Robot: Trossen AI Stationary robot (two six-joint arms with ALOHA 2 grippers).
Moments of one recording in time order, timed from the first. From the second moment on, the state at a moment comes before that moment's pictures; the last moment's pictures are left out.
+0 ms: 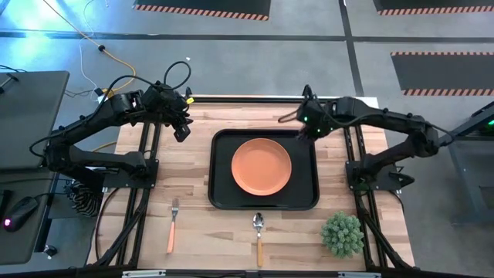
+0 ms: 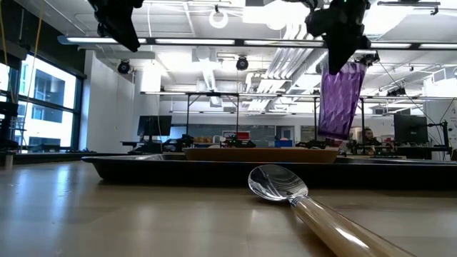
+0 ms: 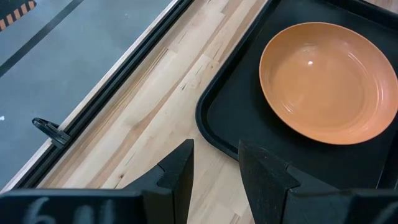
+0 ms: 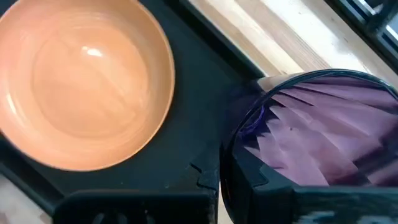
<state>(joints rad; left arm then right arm) 0.46 1.01 1.19 -1.04 -0.09 -0.08 -0.26 1.34 1.34 -1.27 0.17 0.51</state>
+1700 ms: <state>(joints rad) 0.46 1.01 1.19 -1.04 -0.09 -0.42 -0.12 1.50 1.34 -1.27 0.14 0.29</state>
